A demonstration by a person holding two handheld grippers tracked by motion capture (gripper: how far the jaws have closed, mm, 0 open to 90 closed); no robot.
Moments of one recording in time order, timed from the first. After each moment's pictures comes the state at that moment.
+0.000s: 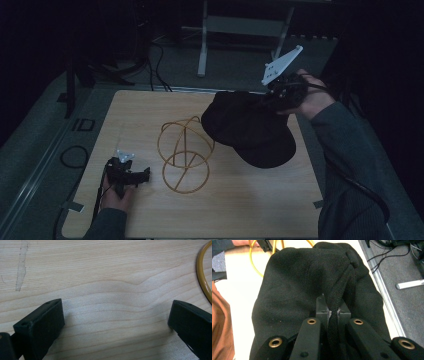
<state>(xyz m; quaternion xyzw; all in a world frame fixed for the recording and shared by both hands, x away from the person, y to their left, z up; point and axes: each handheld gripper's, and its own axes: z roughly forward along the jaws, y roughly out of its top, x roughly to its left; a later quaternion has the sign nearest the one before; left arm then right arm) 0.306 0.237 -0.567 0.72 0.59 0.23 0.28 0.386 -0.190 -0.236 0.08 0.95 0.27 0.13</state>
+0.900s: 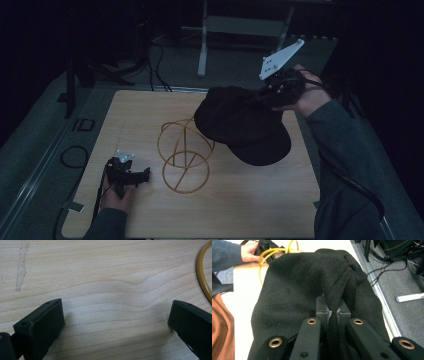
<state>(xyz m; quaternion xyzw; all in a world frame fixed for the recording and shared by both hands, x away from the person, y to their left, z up) 0.306 0.237 -0.567 0.72 0.59 0.23 0.28 0.381 -0.180 -0.224 0.07 0.94 0.32 0.13</state>
